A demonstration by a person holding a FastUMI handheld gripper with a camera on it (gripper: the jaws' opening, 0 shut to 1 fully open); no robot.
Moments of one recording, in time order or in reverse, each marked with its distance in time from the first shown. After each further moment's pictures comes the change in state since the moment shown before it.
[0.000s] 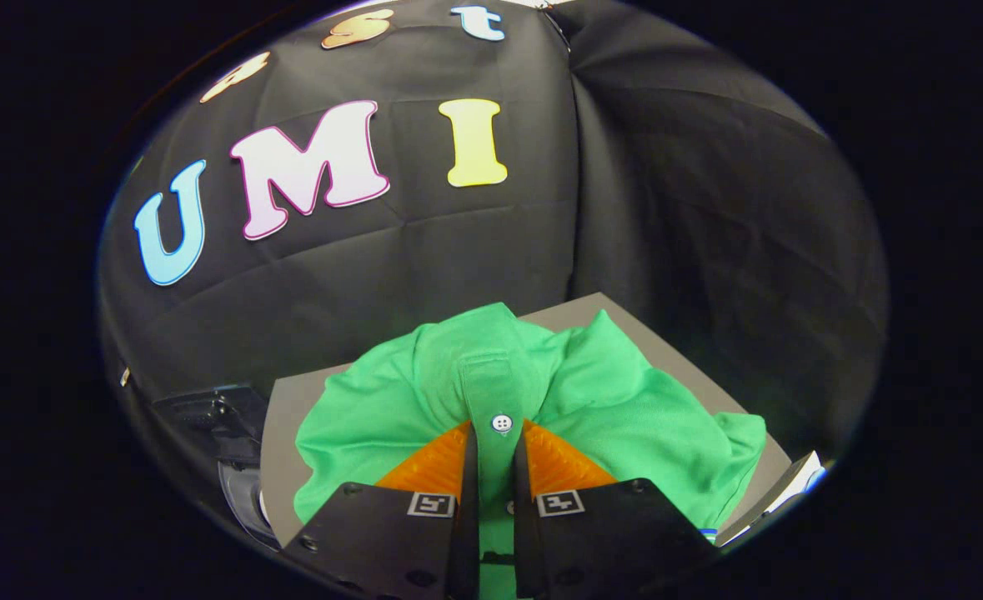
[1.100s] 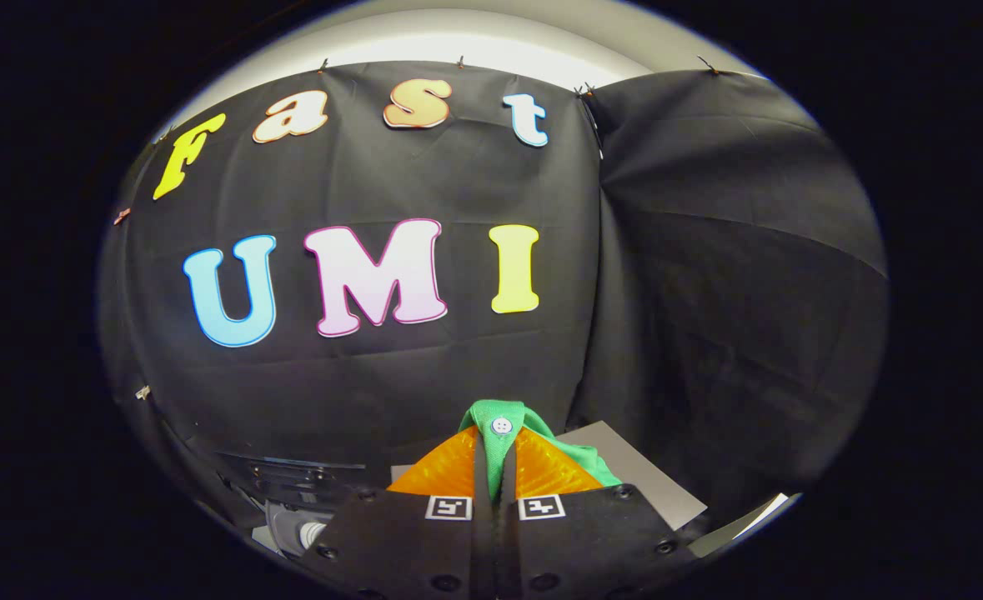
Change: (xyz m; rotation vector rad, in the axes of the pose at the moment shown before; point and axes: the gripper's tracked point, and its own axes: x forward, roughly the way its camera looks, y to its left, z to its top) arm -0.166 0.103 0.148 -0.076 -0.285 0.054
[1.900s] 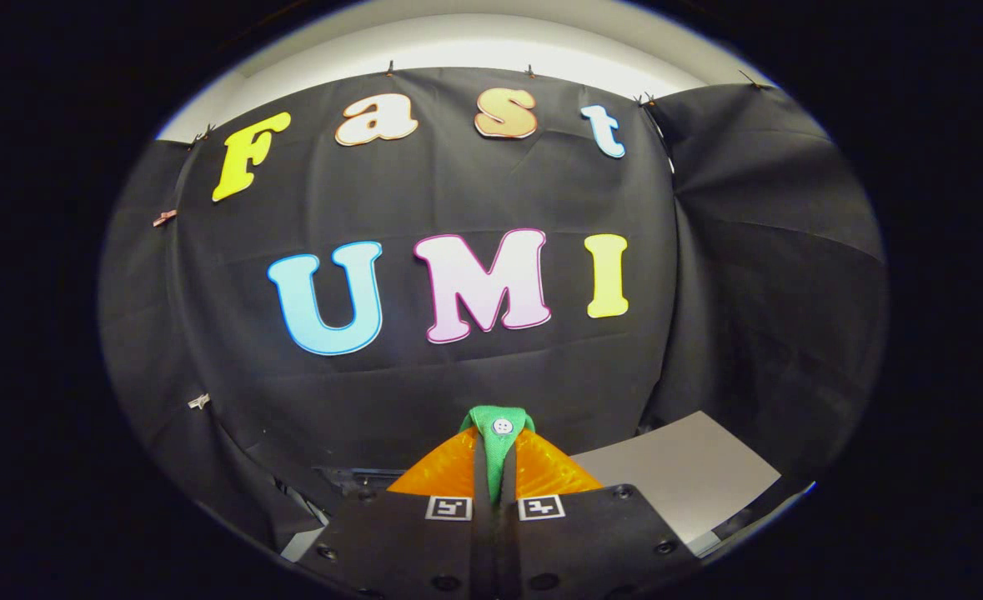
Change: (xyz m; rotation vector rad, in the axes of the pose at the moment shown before) arm -0.054 0.173 -0.018 0.025 0.007 0.193
